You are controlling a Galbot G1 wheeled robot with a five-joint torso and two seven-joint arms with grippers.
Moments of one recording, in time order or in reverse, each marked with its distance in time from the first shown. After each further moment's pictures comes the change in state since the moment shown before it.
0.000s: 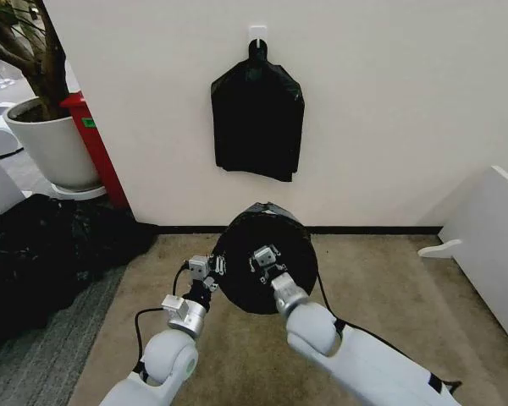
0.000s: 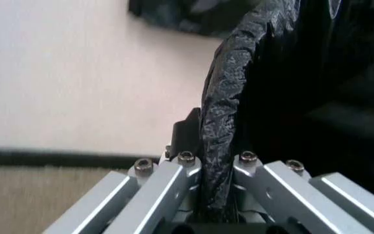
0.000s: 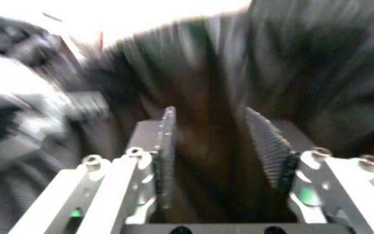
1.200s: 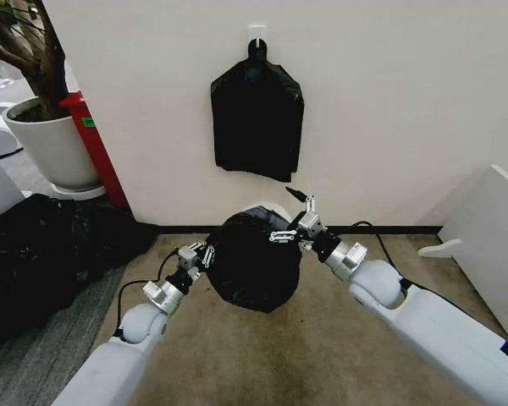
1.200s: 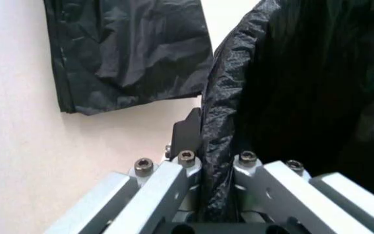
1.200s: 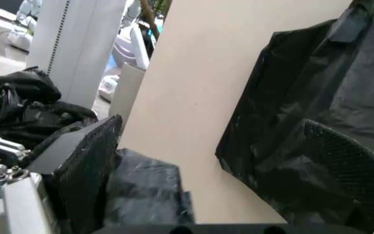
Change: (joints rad) left arm -0.155 0.095 -0.054 0.326 0.105 -0.463 0.553; right arm 0.152 -0.223 0.177 -0.106 0.260 0.451 -0.448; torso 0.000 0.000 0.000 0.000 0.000
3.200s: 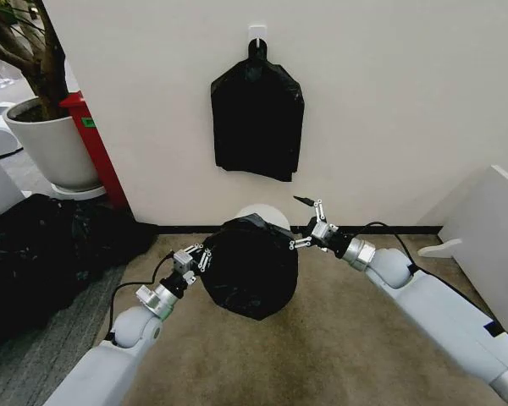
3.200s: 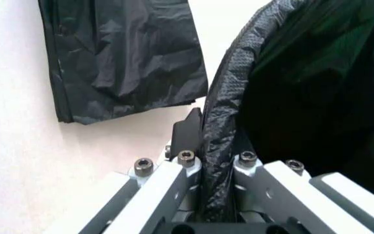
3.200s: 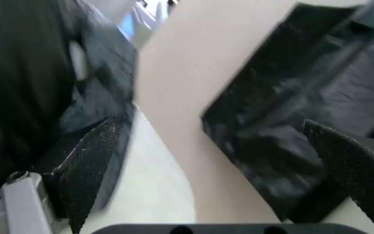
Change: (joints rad) left arm 0.034 0.038 -0.008 -0.055 -0.026 -0.008 0.009; right arm 0.077 0.078 0.055 -0.372 -0.266 0.255 -0.152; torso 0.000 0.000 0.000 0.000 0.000
